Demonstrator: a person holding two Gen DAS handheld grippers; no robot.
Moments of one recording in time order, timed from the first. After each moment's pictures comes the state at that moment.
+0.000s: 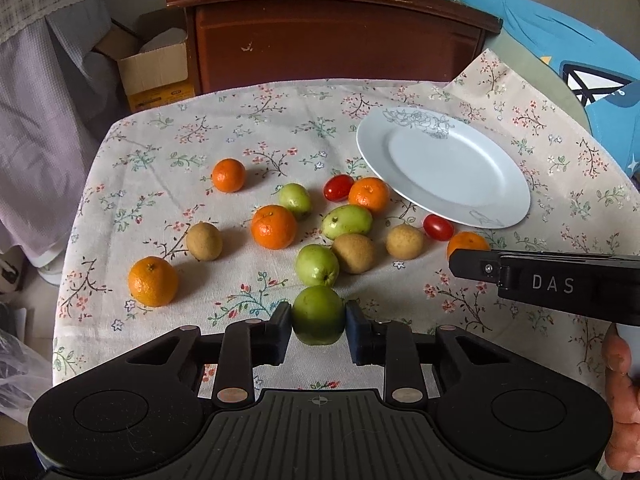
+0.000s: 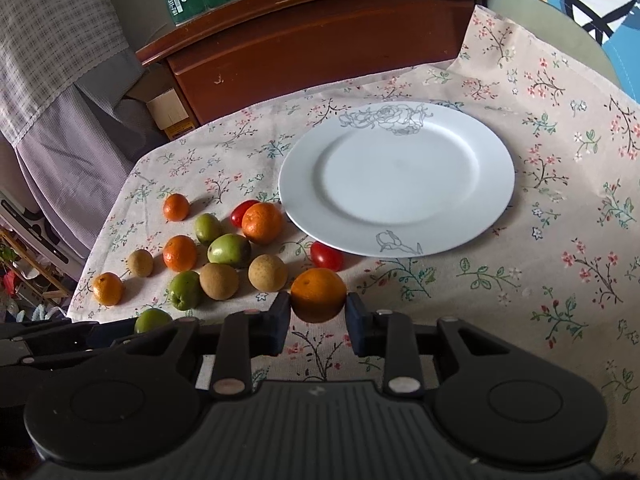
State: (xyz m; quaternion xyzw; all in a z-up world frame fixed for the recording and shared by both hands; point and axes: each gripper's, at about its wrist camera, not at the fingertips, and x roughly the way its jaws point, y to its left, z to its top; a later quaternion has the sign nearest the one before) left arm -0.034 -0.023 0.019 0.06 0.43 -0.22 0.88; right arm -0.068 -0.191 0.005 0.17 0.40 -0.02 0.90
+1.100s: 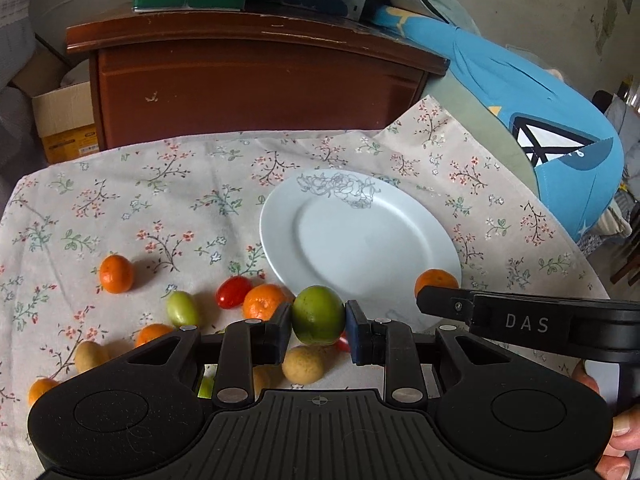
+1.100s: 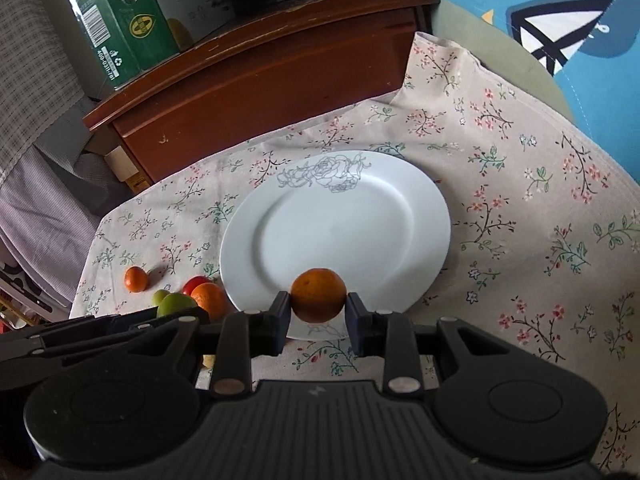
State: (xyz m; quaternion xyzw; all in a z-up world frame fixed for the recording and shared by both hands) left arm 0.017 -0.082 0.040 0.01 0.40 -0.31 0.86; right arm -0.044 -0.247 0.031 0.20 0.39 -0.09 0.89
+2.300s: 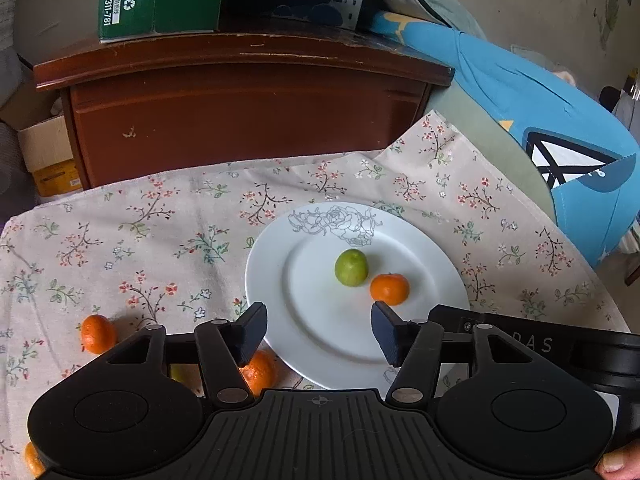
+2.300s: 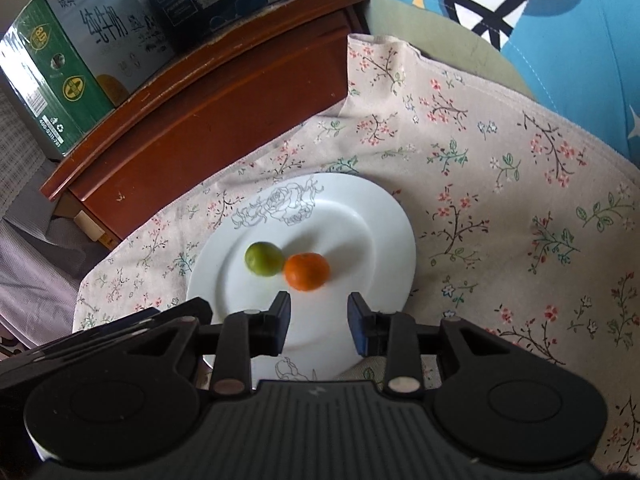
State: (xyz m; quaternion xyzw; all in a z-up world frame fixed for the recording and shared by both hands) left arm 0.042 -0.114 0.050 0.03 0.39 -0.30 0.87; right arm -0.035 -0.276 0.025 0.27 0.36 -0.13 0.89
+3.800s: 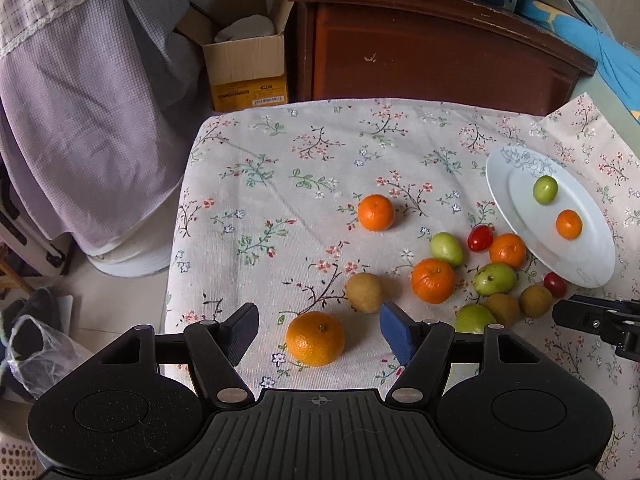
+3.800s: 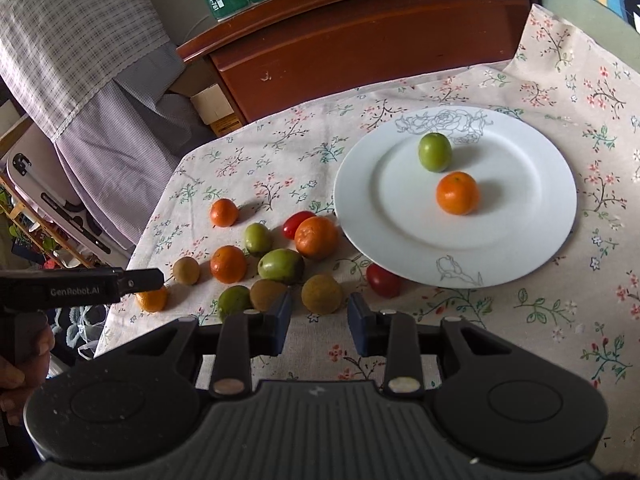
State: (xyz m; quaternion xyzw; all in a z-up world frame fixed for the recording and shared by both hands) left arm 0.038 0.050 0.028 0.05 0.45 -0.14 0.88; right arm -0.042 -0.188 0.010 0.18 0.40 0.05 0.90
